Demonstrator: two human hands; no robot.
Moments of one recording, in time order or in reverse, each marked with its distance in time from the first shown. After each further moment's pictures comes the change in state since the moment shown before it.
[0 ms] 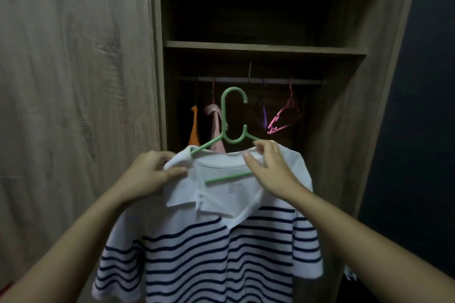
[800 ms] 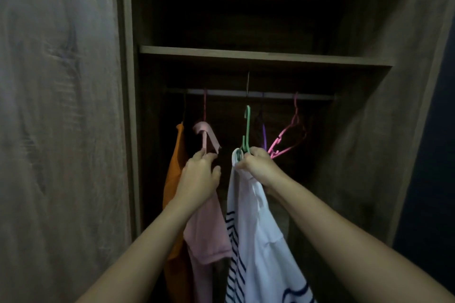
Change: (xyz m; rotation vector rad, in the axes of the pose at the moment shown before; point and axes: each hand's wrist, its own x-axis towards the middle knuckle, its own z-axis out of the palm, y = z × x) left_hand 0.165 0.012 0.124 0.274 0.322 -0.076; right_hand 0.139 0.035 0.011 0.526 -0.151 0.366
